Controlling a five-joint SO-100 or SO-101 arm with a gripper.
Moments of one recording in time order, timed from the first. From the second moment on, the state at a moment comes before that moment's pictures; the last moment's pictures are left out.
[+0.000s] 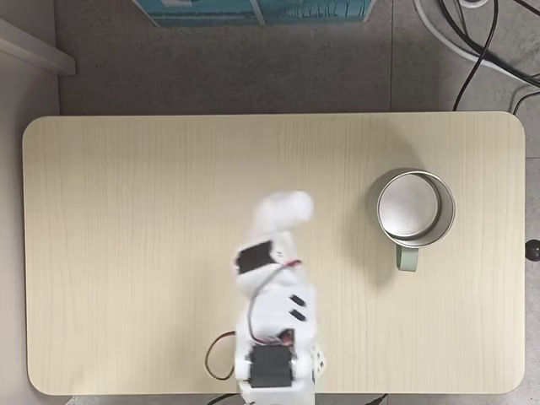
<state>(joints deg) 14.1 58.0 109.1 91.8 -24.2</state>
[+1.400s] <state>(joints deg) 36.5 70.8 84.5 74.1 -18.6</state>
